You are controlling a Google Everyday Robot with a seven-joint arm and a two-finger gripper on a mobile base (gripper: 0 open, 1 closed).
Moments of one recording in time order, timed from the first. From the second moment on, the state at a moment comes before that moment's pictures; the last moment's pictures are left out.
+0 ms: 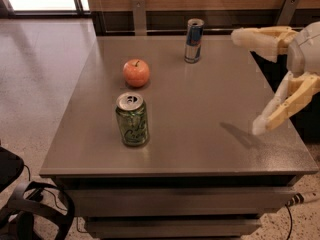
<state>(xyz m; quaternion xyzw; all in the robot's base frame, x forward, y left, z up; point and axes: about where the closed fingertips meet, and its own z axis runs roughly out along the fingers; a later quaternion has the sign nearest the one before) 0.414 -0.128 1.014 -0.60 0.57 0.32 0.46</state>
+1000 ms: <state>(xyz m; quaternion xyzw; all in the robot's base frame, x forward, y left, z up) 0.458 -0.014 1.061 -0.49 0.53 0.42 0.56</state>
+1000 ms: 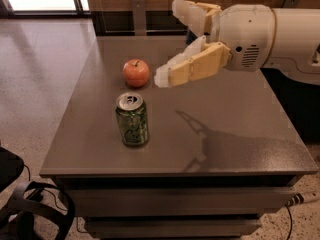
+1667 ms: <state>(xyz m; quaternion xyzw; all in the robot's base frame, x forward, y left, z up) 0.463 0.005 1.036 -0.51 0.54 0.39 0.55</state>
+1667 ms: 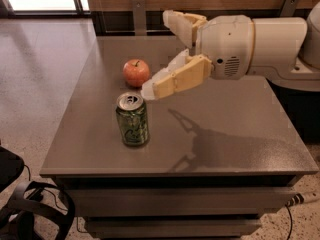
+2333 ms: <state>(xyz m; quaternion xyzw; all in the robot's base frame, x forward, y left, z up) 0.475 0.027 0.972 -0.52 0.55 0.39 0.53</state>
